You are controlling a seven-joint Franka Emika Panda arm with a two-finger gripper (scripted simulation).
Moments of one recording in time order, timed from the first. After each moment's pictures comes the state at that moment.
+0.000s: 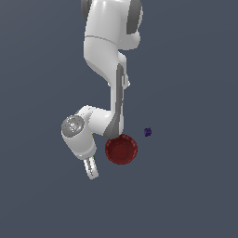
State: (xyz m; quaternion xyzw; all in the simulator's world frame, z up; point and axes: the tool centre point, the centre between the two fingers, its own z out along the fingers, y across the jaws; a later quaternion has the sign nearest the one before) arm 0.093 -0.137 0.029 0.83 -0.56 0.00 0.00
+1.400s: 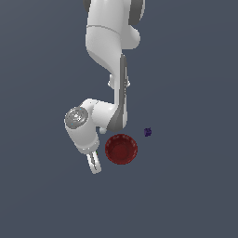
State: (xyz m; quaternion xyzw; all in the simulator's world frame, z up) arm 0.078 -0.124 0.049 0.83 -0.56 0.00 0.00
